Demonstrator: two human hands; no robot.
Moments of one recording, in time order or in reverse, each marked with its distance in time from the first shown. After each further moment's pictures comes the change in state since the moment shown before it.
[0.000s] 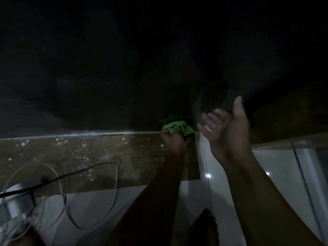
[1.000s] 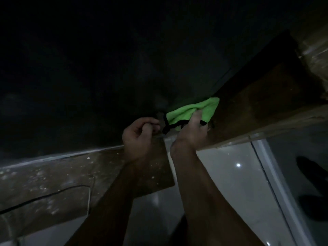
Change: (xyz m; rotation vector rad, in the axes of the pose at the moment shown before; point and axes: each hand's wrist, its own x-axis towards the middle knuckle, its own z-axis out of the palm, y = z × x) left_hand -0.049 0.054 -0.001 0.449 -0.387 0.733; right_hand 0.036 0.012 0.016 0.134 0.568 -0.349
